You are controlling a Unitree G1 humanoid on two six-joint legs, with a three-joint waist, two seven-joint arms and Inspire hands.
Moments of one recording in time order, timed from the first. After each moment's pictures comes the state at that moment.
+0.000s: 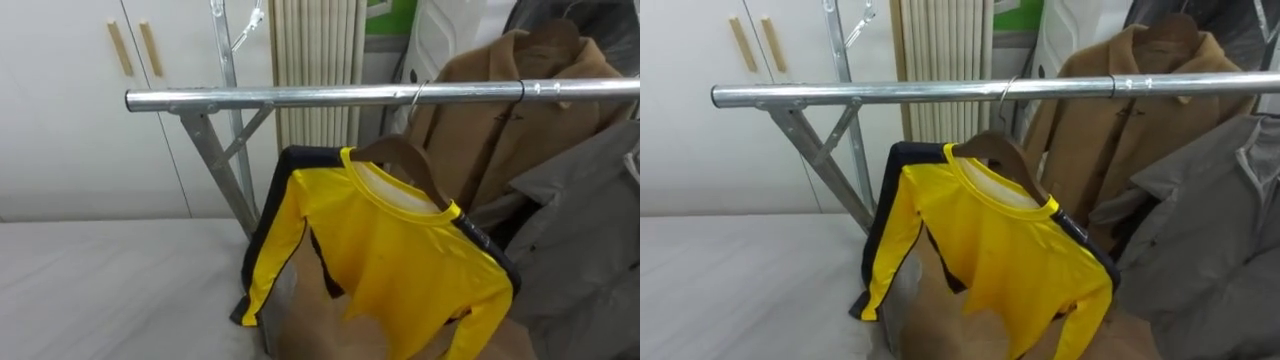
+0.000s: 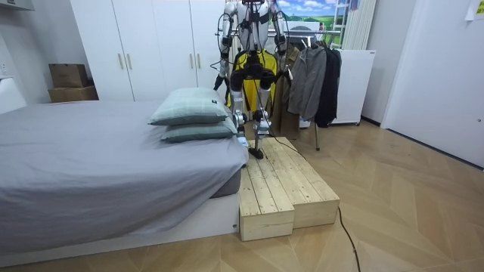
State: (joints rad) left arm 0.15 0.20 -0.08 1.04 0.44 -0.20 0.36; right arm 0.11 -0.22 0.05 1.07 0.14 -0.17 -0.24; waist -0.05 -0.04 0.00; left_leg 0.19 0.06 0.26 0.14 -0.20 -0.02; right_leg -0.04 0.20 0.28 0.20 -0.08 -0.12
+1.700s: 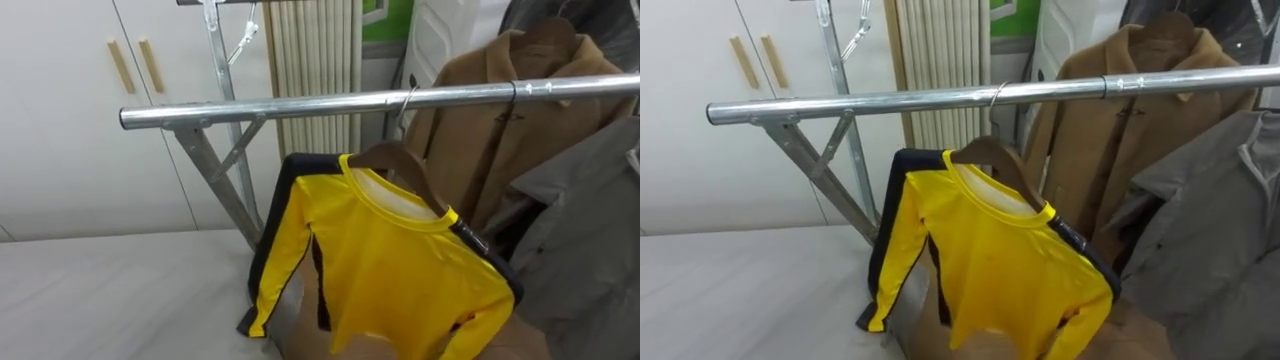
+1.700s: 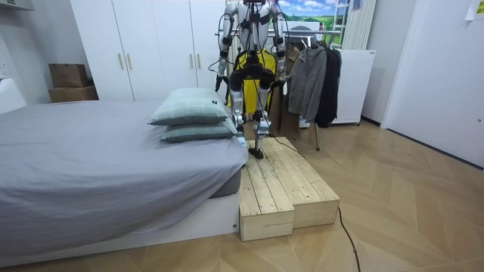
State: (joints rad) left arm 0.10 0.18 0.03 1.09 0.11 -0.16 0.10; right arm 0.15 -0.18 -0.02 1.24 0.39 0.01 0.04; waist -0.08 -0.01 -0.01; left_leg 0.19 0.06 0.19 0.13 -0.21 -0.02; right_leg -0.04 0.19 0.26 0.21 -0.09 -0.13
